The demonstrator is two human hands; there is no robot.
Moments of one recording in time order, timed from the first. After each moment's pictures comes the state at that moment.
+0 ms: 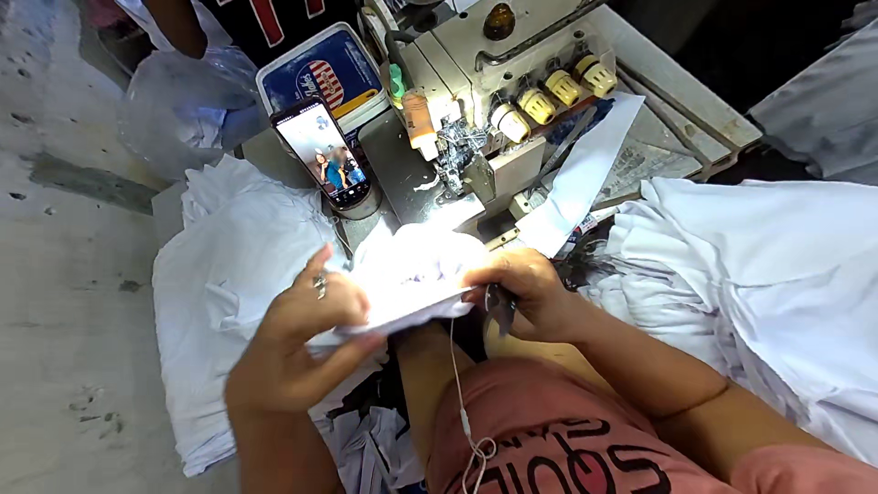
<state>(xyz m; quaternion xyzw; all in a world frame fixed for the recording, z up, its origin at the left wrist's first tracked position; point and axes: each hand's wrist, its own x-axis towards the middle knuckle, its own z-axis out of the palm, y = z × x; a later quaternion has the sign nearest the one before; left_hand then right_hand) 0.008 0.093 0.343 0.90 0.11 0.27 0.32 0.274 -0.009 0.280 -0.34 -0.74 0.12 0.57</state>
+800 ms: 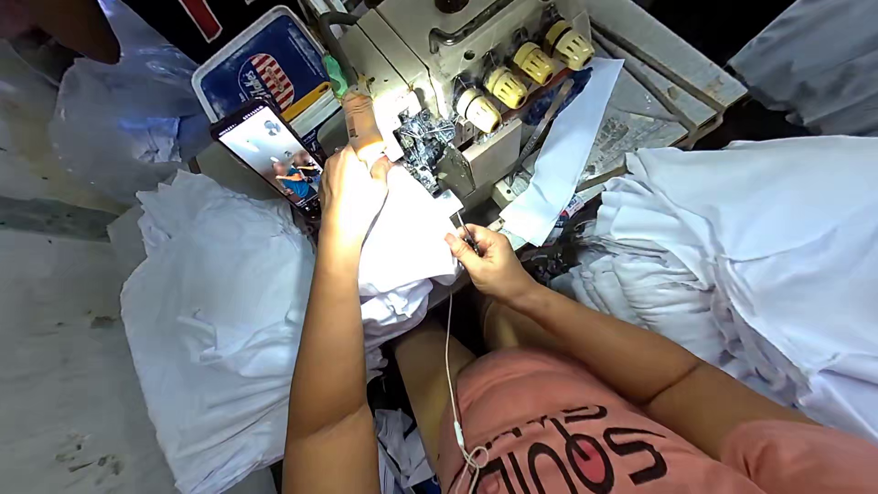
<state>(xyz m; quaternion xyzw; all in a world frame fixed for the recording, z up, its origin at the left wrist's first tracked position) 0.168 0.195 0.309 0.85 0.48 0.09 0.18 0.267 0.010 0.228 -0.60 -0.41 0.36 0.58</state>
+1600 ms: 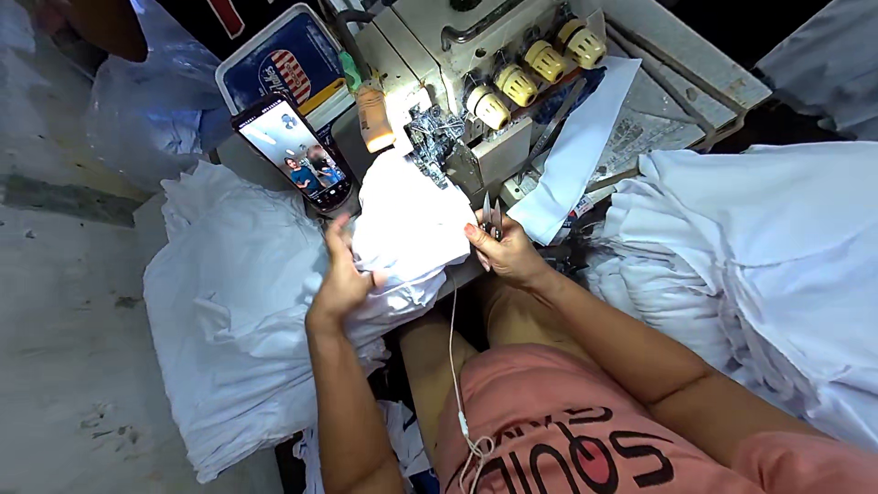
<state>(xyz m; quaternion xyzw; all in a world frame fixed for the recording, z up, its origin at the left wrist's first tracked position) 0.056 0.132 0.251 0.77 0.43 0.20 0.42 0.287 0.012 0.207 -0.47 -0.35 0.47 0.65</state>
